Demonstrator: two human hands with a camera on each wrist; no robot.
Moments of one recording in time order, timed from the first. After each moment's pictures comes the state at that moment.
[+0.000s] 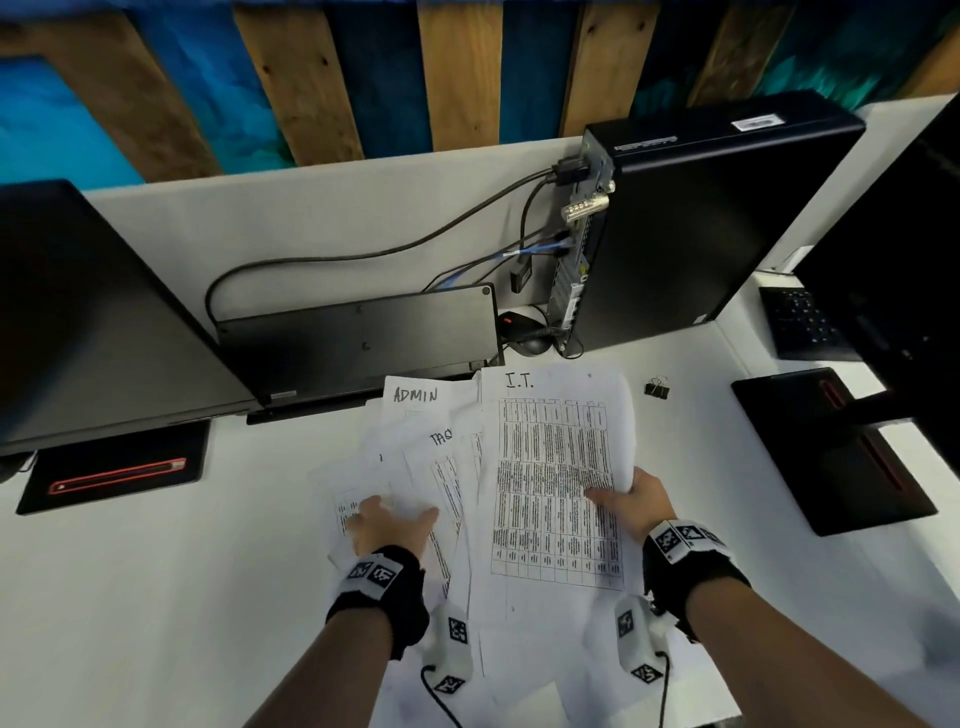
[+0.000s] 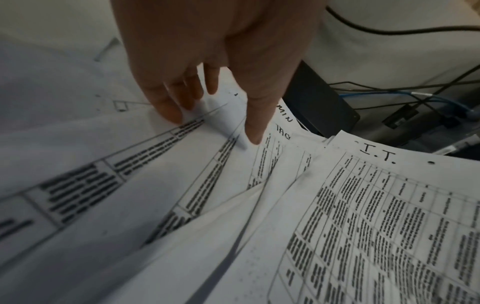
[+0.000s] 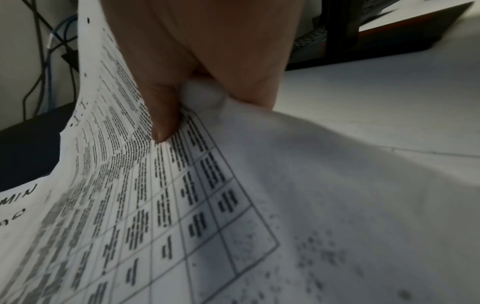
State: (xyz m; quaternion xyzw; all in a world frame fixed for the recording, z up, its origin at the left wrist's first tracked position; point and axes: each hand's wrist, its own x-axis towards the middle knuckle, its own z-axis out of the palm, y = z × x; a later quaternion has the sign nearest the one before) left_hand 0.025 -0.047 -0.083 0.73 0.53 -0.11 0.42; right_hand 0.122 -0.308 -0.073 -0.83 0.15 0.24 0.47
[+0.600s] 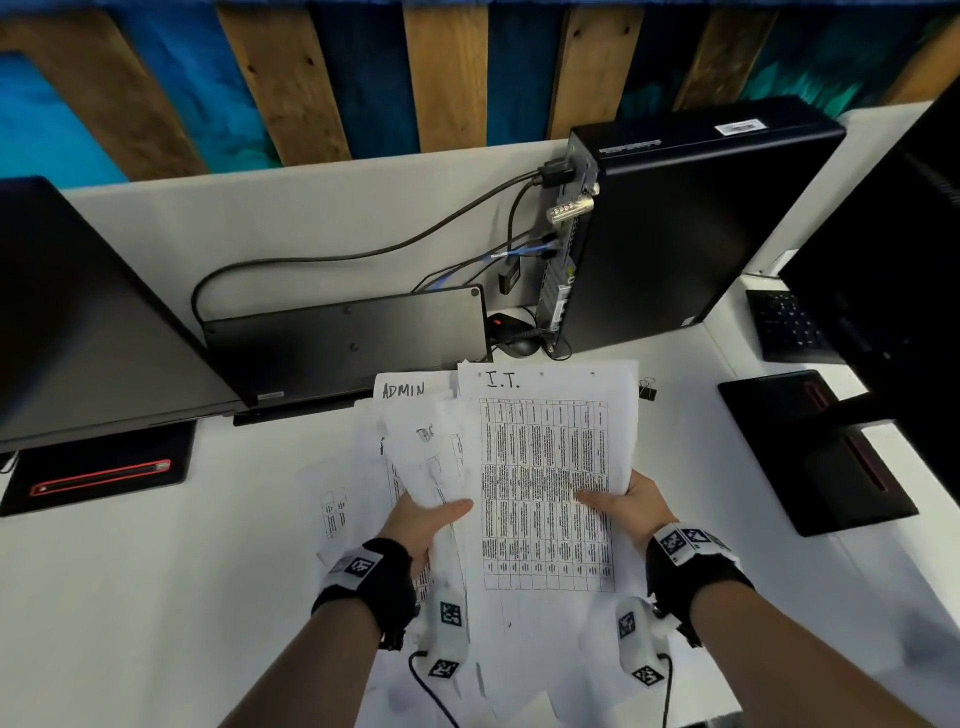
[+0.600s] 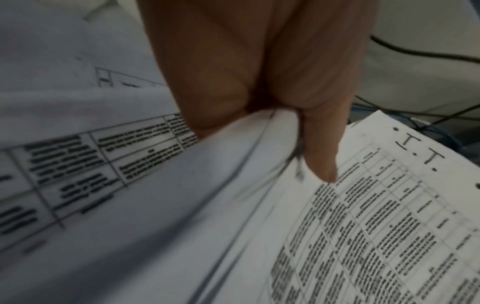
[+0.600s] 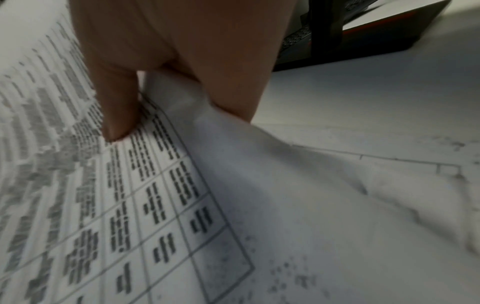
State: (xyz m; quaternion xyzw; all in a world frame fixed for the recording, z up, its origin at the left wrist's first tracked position) left_hand 0.035 -0.065 -0.079 0.57 0.38 -0.16 0.71; right_hand 0.121 -0.323 -0.068 -0.77 0.15 0.28 0.55
